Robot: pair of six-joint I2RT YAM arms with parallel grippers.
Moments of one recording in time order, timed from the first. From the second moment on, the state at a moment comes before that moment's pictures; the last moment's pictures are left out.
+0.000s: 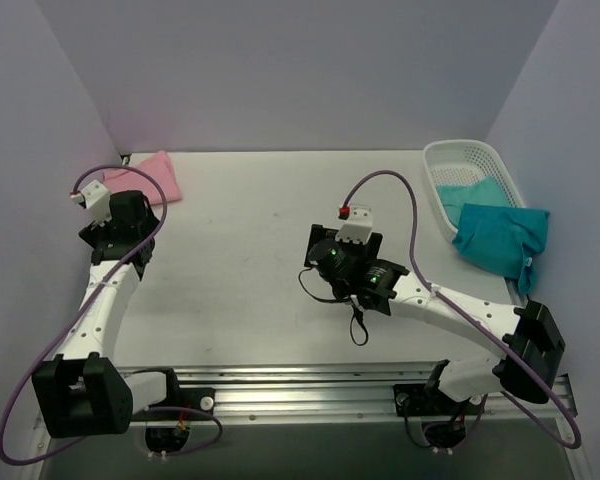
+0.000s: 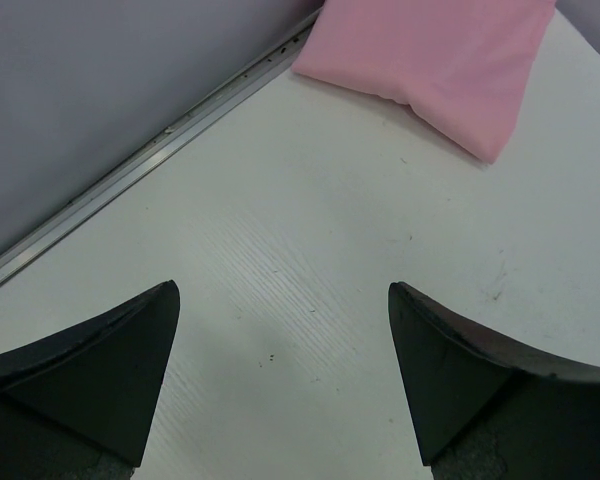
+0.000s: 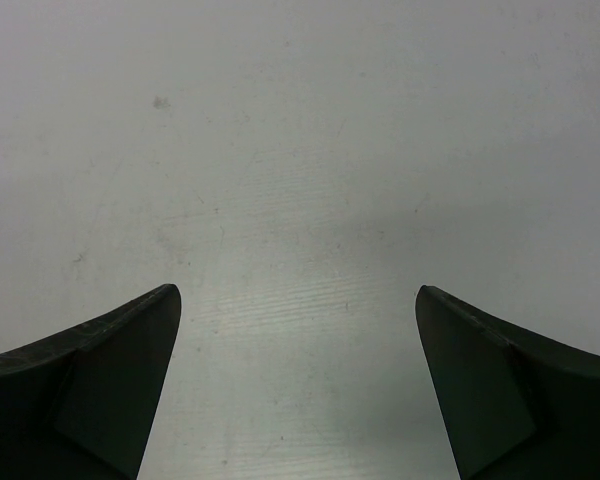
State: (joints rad) left arm 0.03 1.20 0.98 -0.38 -0.61 -0.58; right arm 0.97 1.33 1.00 -0.39 0.84 0.77
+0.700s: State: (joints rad) left arm 0.05 1.22 0.98 -0.38 -0.53 -0.57; right arm 0.97 1.39 1.00 -0.38 0.84 0.75
